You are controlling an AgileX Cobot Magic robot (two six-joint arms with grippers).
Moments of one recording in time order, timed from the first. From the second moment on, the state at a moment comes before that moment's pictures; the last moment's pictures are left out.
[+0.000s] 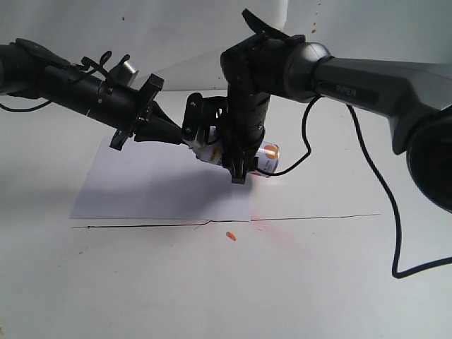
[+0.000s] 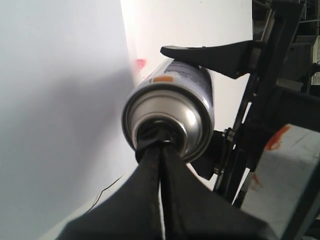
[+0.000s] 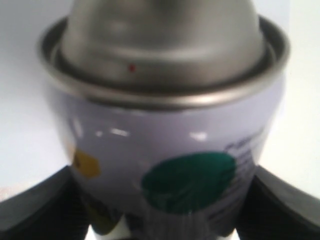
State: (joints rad) left arm -0.08 2.26 -1.65 -1.10 1.22 0.52; right arm 0.45 2.31 -1.92 -0.16 0.99 -0.80
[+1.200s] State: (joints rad) left arm 0.06 0.22 -0.38 -0.85 0.19 0.73; right arm 0.39 2.24 -1.92 0.19 0.99 -0.77
